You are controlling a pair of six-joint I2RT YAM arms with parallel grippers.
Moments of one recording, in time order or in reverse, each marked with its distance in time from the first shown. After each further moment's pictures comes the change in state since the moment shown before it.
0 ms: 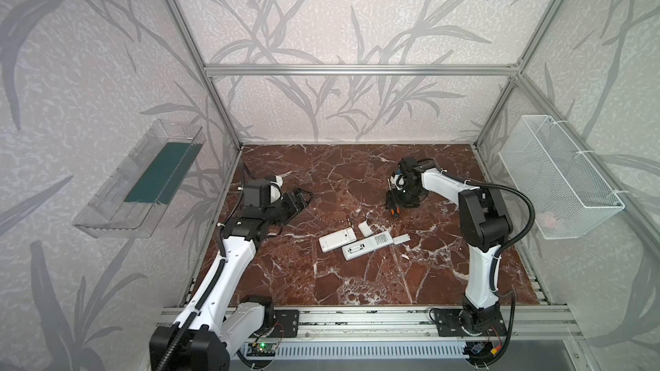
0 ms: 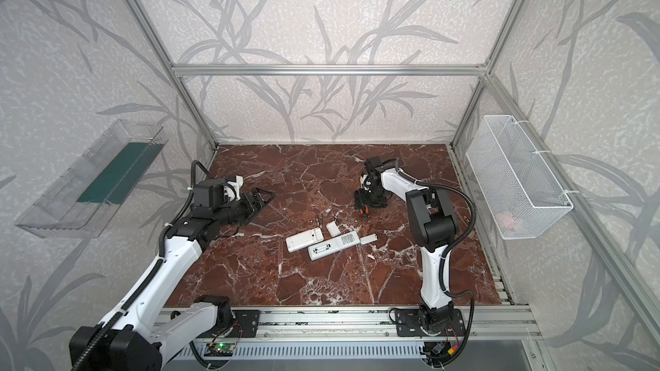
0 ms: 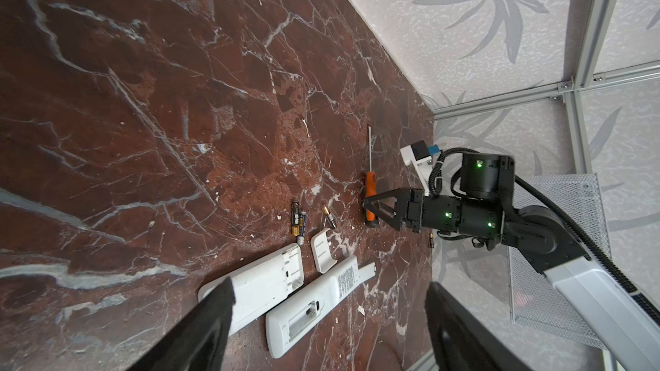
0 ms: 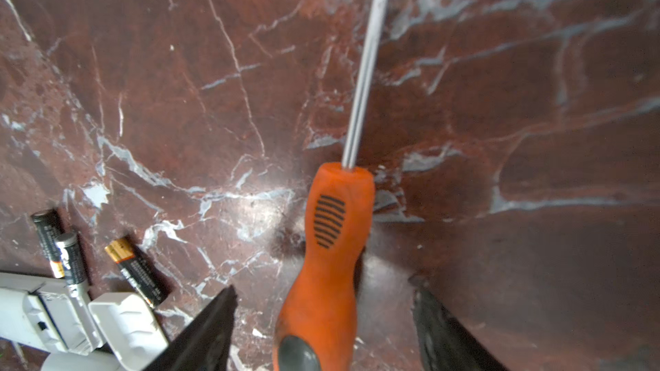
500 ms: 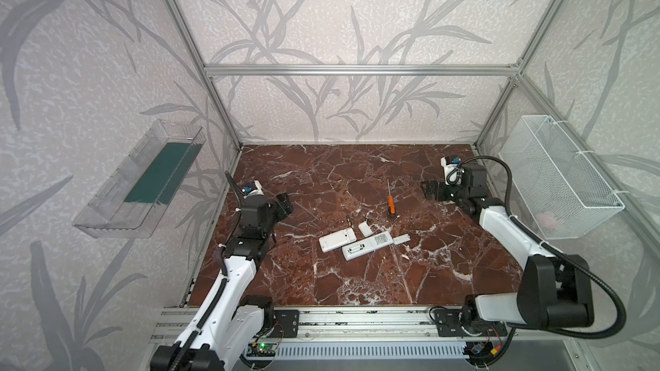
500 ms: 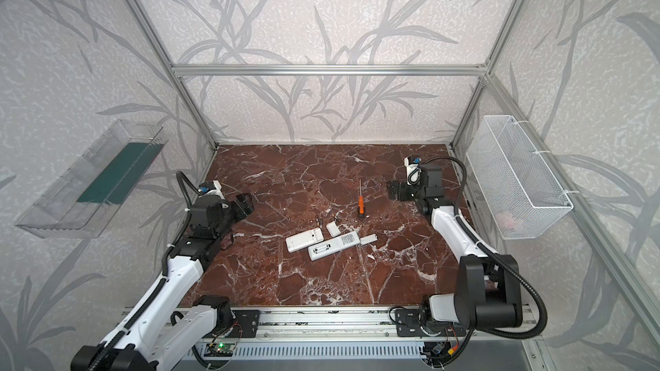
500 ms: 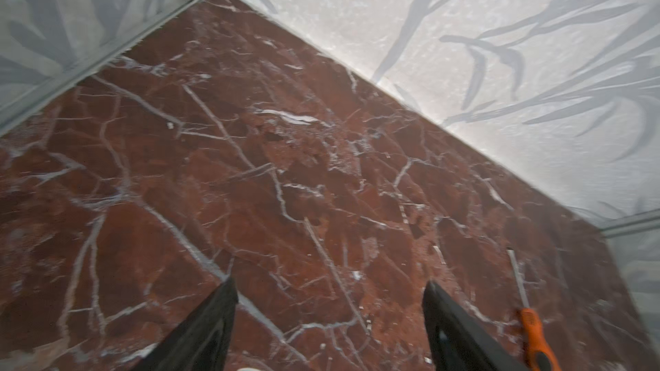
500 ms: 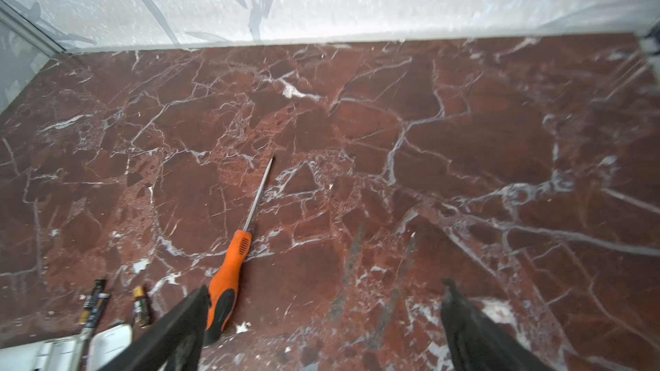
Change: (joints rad) left arm 0.004 -0.108 -0.268 0.325 -0.619 0.241; right arm -0.286 -0.701 -0.721 0.797 -0.033 -0.180
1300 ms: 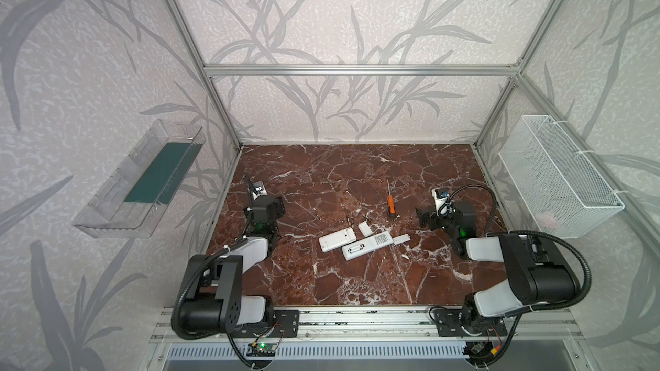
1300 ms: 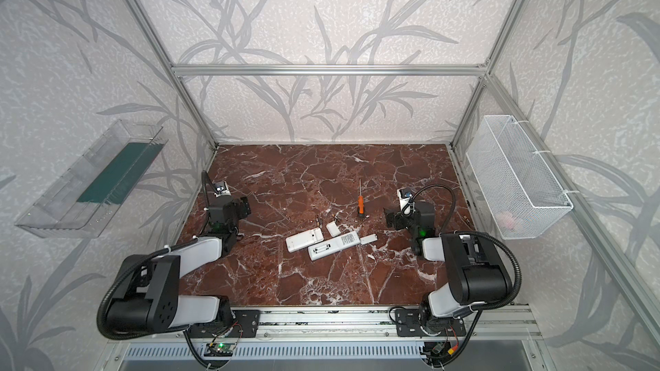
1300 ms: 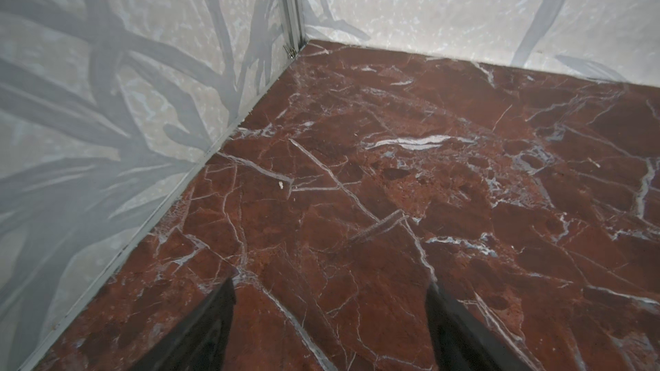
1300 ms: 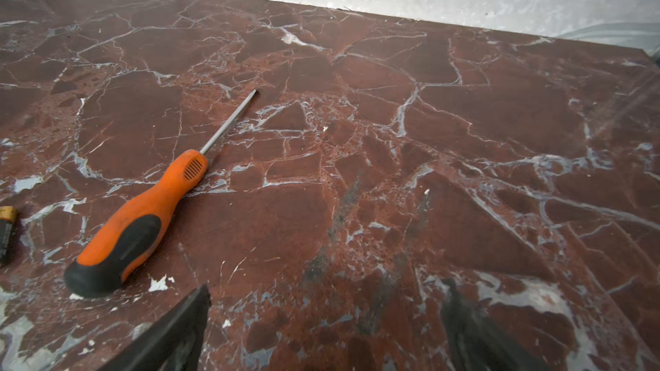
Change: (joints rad) left arm 0.064 0.488 -0.090 0.593 -0.214 0.395; right arm 0.012 0.192 -0.401 0.722 0.027 -0.110
